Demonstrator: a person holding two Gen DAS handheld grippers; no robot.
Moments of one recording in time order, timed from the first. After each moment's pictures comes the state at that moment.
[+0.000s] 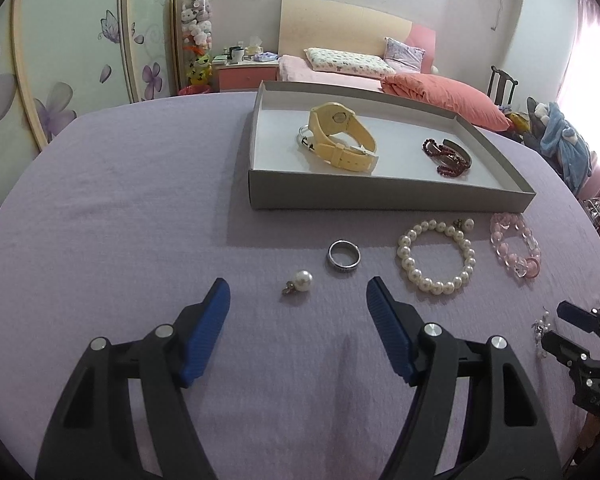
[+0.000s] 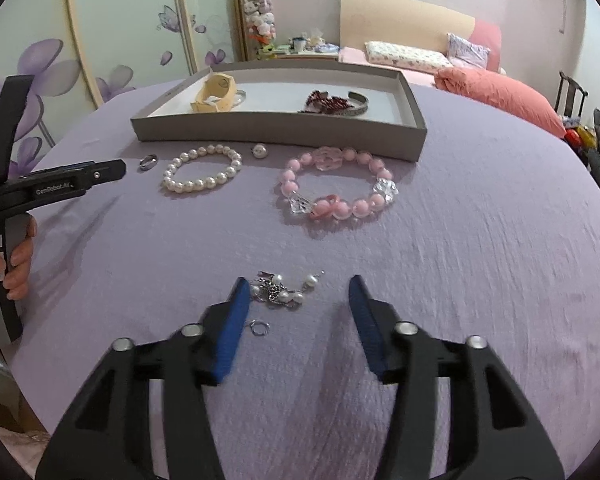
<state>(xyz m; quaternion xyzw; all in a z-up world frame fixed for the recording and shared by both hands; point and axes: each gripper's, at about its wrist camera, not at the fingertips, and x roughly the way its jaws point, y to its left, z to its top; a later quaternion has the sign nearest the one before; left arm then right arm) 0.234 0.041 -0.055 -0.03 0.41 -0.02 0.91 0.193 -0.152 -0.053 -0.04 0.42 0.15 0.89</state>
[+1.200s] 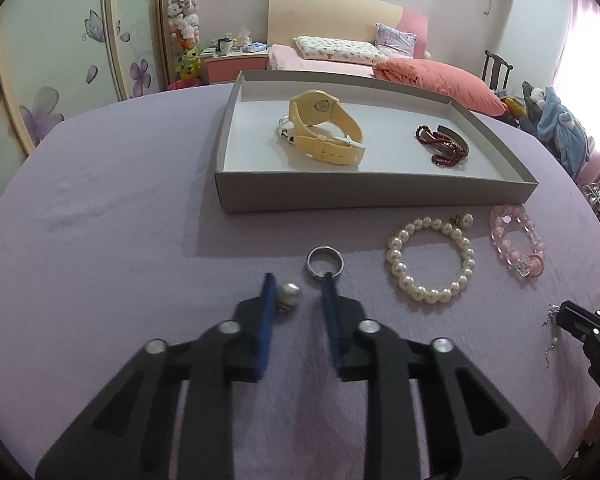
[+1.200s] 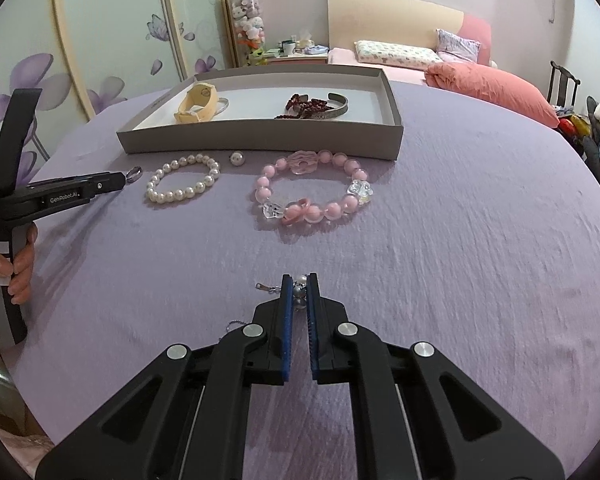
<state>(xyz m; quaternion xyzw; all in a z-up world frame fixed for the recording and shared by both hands) 0.253 0.022 -0.061 -0.02 0.43 -0.03 0.90 0.198 -0.173 -0.052 -0.02 0.42 0.14 0.90</state>
